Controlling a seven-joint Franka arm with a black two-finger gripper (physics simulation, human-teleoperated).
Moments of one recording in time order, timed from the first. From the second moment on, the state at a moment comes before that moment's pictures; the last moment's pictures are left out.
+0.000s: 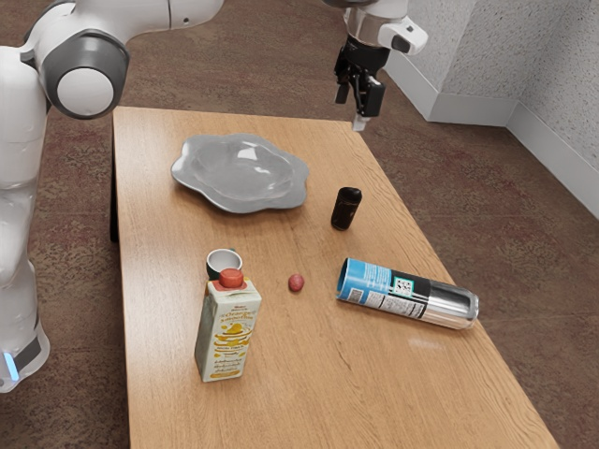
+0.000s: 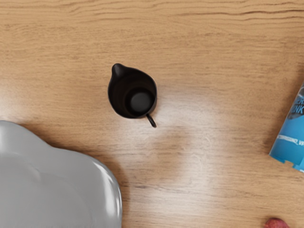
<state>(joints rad) -0.05 0.17 0.15 -1.19 0.02 1.41 0.04</state>
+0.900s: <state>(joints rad) -0.04 -0.05 0.01 -1.30 0.05 1.31 0.04</state>
